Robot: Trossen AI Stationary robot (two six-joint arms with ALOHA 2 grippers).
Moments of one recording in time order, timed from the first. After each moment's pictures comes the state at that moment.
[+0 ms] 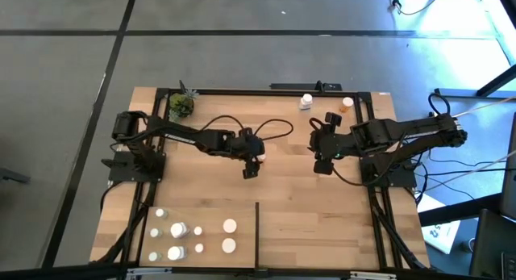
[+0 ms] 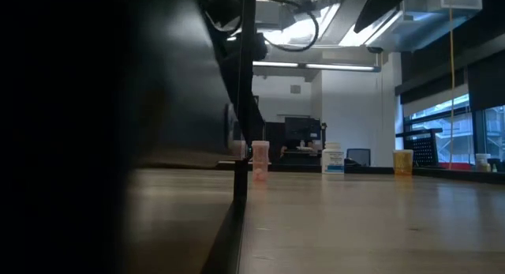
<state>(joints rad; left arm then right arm) 0.03 1.73 1.10 -0.23 -0.18 -0.06 0.20 1.25 1.29 -1.06 0.49 0.17</state>
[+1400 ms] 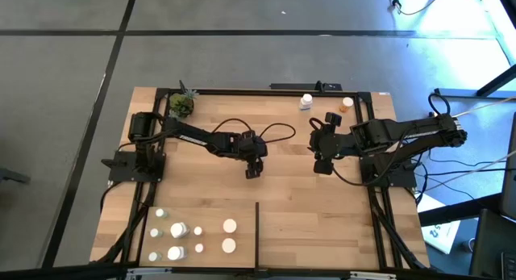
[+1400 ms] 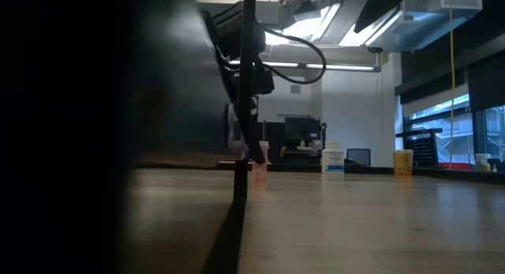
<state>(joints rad) 0.07 1.88 1.10 -0.16 -0.17 -0.02 0.20 1.25 1.29 -1.06 0.49 0.18</state>
